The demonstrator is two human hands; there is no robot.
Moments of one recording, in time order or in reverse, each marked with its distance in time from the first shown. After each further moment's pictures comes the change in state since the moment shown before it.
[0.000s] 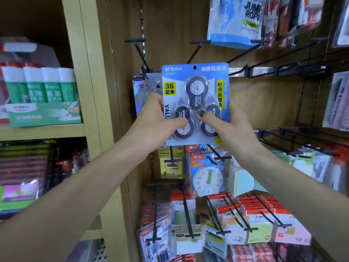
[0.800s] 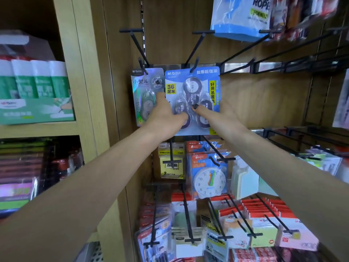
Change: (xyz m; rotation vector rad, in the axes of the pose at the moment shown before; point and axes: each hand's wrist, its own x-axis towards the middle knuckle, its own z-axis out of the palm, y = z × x) left_hand 0.049 -0.021 0.030 0.084 0.026 -0.044; right_hand 0.058 0.030 0.015 -0.118 0.025 0.190
